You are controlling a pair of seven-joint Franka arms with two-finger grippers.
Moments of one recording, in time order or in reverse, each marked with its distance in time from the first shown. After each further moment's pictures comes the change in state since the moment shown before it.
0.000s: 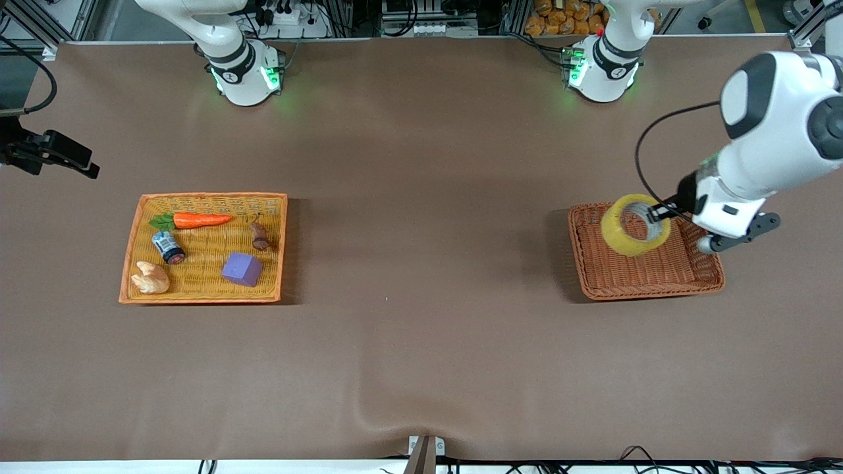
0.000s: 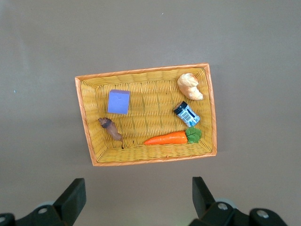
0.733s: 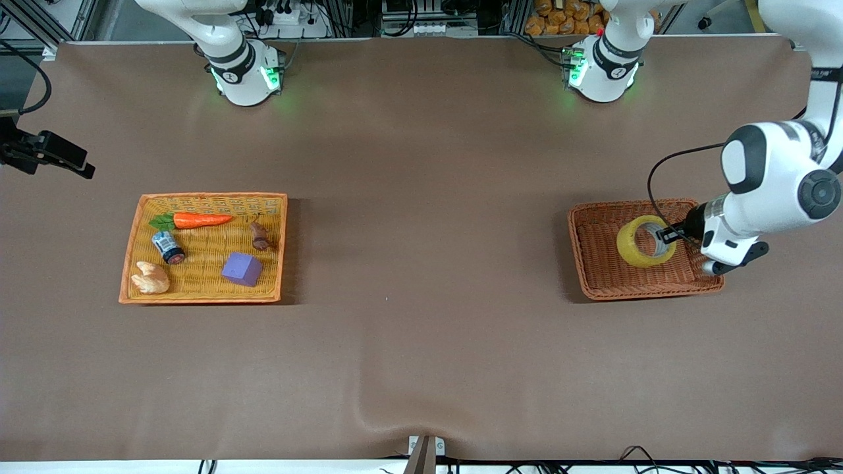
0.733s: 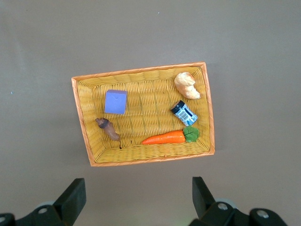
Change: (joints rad) left arm 0.138 0.187 -0.001 -0.148 0.001 0.265 0.112; right arm -0.013 0.000 0.001 -0.001 -0.001 -0.001 0.000
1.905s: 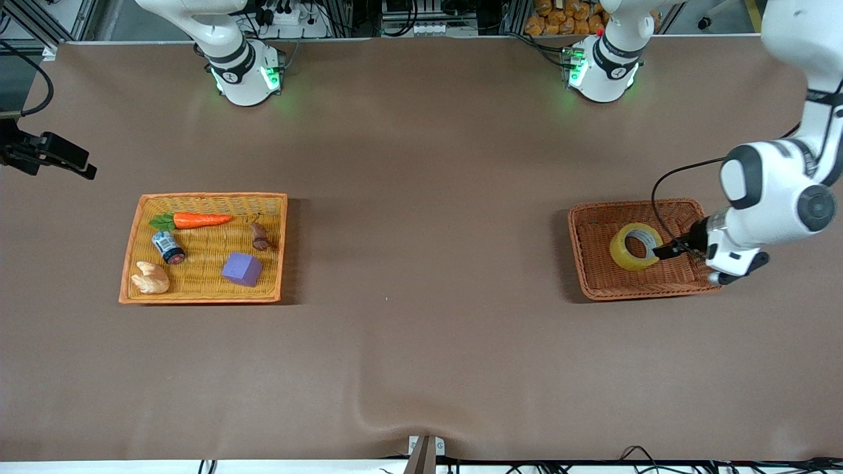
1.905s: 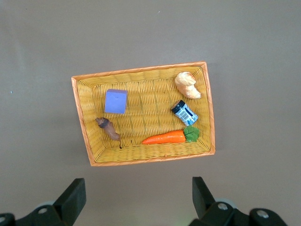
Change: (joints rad) left arm 0.049 0.015 -0.010 0.082 0.007 -0.024 0.019; right arm 0.000 0.004 0.001 -0.001 0.000 0.001 0.000
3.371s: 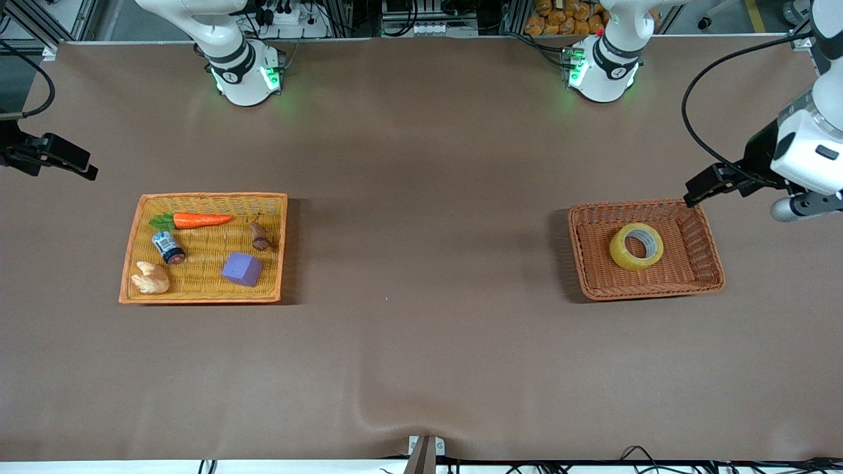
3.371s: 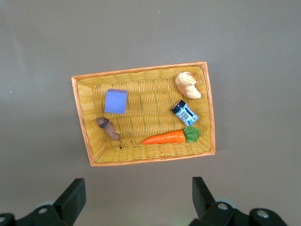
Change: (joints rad) left arm -0.104 -0.238 -0.125 0.422 0.025 -0.487 -0.020; right arm 0.000 0.002 0.001 0.000 0.000 0.001 0.000
